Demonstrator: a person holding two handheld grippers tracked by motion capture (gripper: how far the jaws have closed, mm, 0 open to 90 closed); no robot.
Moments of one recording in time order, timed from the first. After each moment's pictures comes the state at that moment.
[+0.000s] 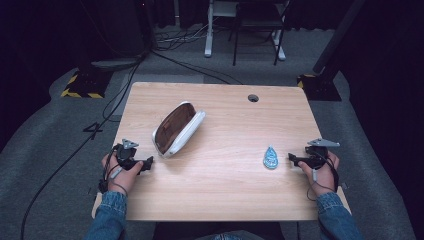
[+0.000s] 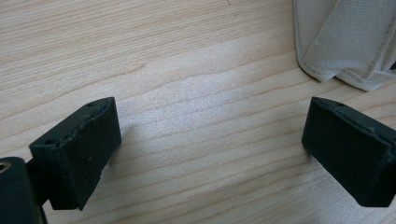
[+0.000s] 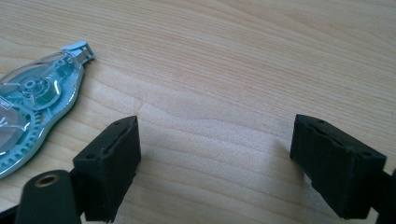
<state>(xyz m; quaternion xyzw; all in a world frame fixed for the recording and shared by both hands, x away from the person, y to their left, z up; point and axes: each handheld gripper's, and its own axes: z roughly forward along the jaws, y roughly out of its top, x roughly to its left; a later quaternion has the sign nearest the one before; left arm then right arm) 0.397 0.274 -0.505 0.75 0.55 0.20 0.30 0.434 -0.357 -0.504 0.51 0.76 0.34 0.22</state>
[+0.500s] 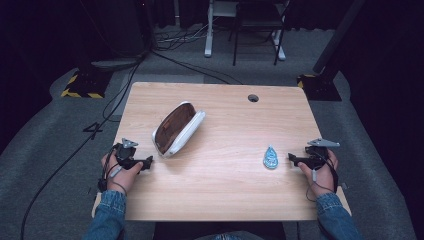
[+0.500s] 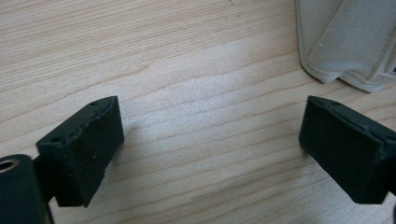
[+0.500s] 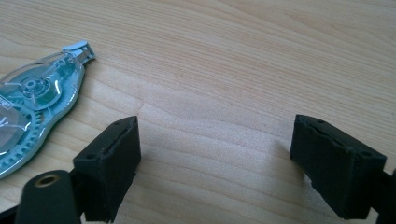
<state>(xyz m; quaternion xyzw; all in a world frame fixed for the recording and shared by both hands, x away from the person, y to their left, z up) 0.398 0.276 -0.503 0.75 0.55 0.20 0.30 0.434 -0.357 -0.504 0.51 0.76 0.34 0.22</state>
